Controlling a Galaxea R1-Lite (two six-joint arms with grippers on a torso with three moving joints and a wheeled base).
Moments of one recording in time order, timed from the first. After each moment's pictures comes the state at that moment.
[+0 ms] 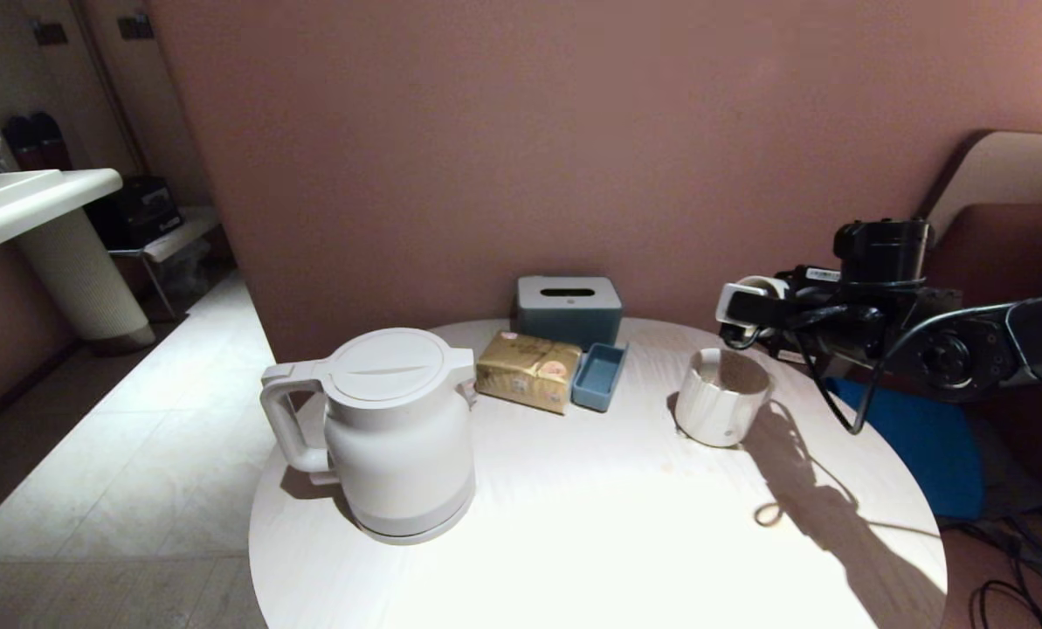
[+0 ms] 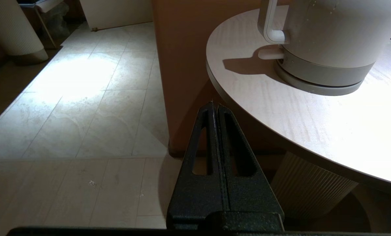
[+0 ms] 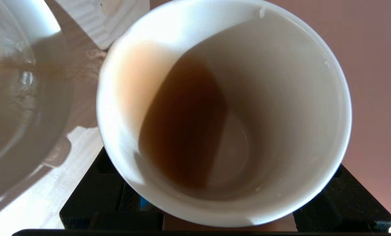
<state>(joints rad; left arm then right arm) 0.02 0.00 0.00 0.00 0.00 -0.02 0.09 1.94 -1.18 -0.46 -0.21 -1.33</state>
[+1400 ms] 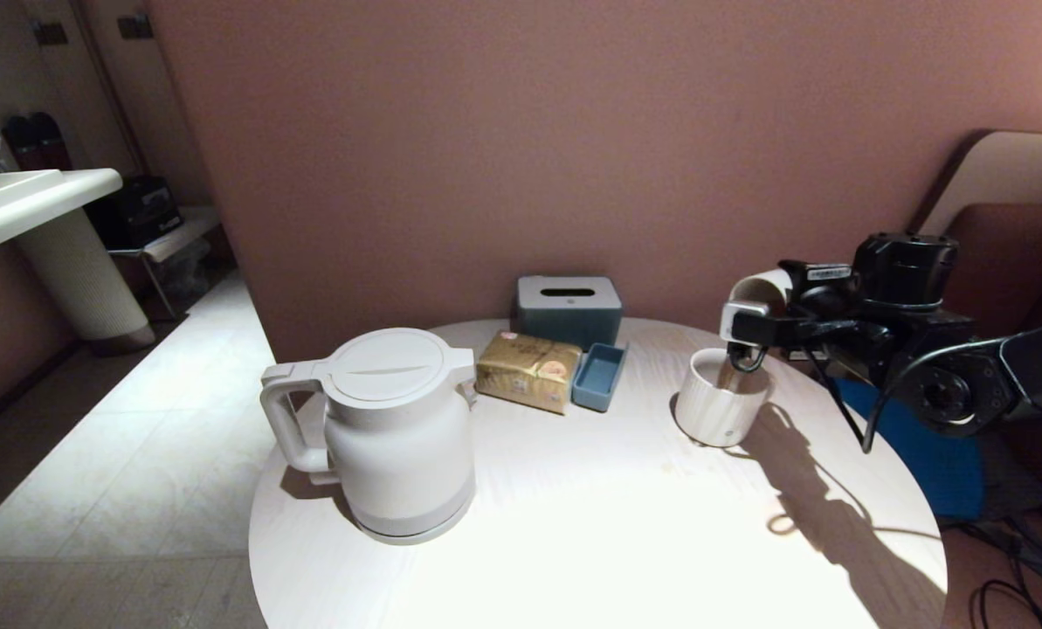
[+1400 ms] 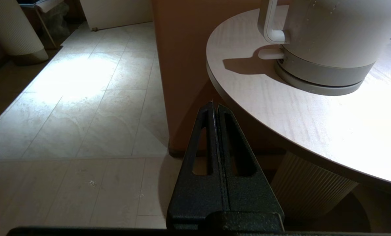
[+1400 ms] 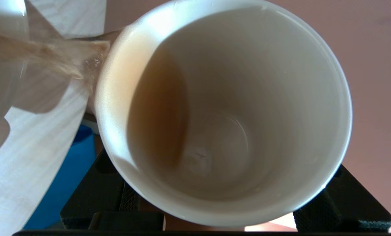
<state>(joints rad) 0.02 0.00 0.00 0.00 0.00 -0.02 0.08 1.94 -1.03 -0.77 -0.20 -1.59</state>
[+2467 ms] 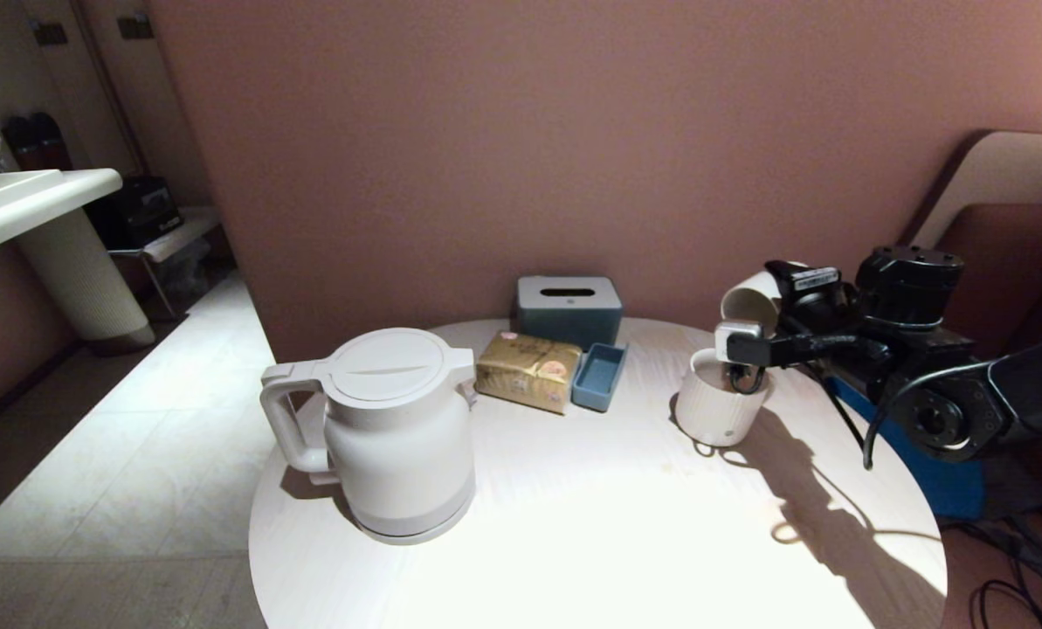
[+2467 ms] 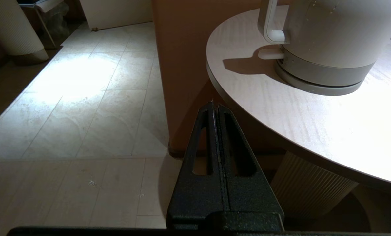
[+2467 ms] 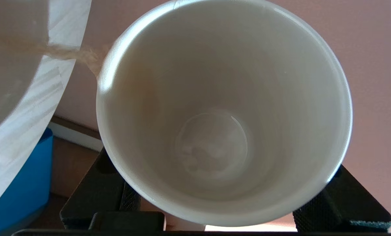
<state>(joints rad) 0.02 0.00 0.00 0.00 0.00 -0.02 0.10 1.95 -0.95 -0.93 -0.16 -1.77</state>
